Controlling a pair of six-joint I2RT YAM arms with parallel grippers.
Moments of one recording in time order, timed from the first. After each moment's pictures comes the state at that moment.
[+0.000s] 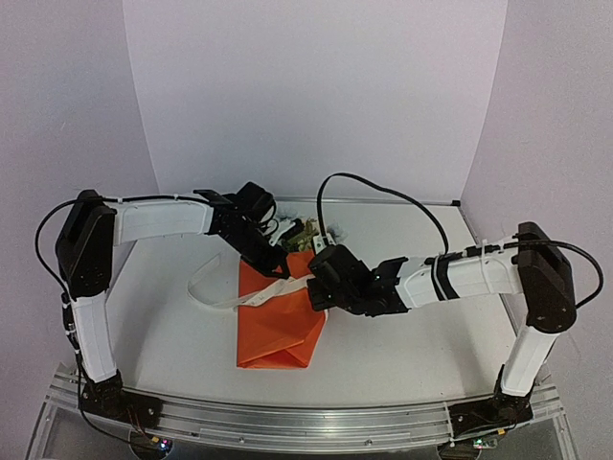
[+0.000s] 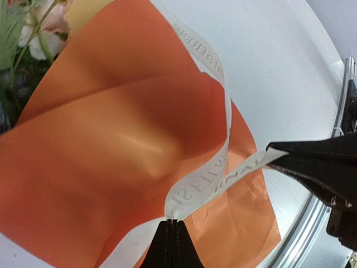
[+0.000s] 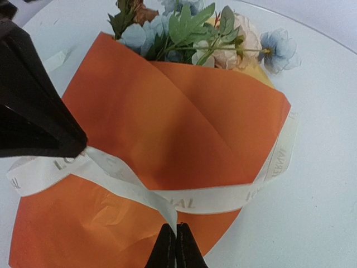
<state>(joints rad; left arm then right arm) -0.74 1.92 1.50 -0.62 0.40 -0.02 1.07 1.83 1.17 -0.13 0.49 0.49</state>
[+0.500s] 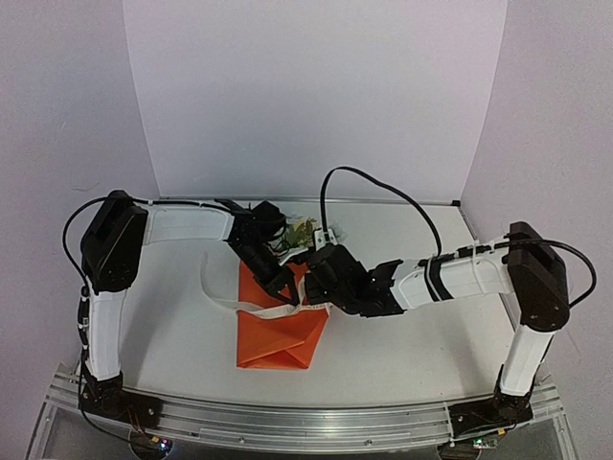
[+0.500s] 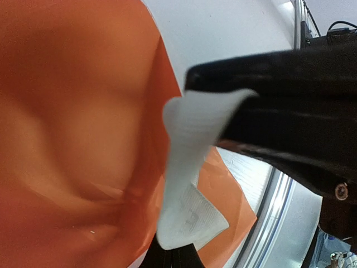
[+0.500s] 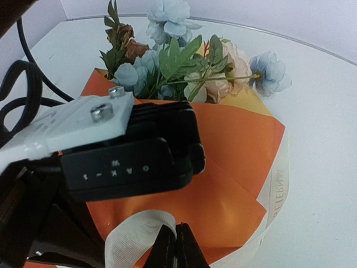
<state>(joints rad) -0.75 2.09 1.59 -0.78 0.69 0.16 1.06 1.86 1.17 -0.01 0.55 0.51</state>
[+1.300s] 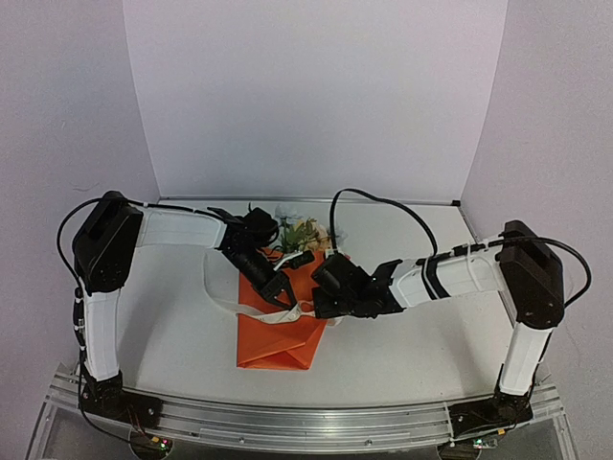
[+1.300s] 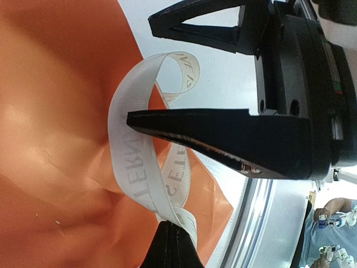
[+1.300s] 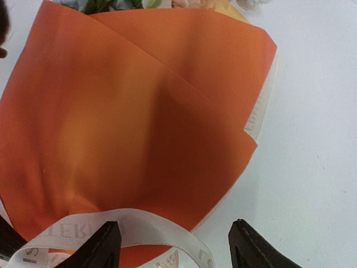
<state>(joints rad) -0.74 2.04 1.45 -0.65 0.82 0.13 1.03 1.88 1.15 -0.23 0.44 0.65</state>
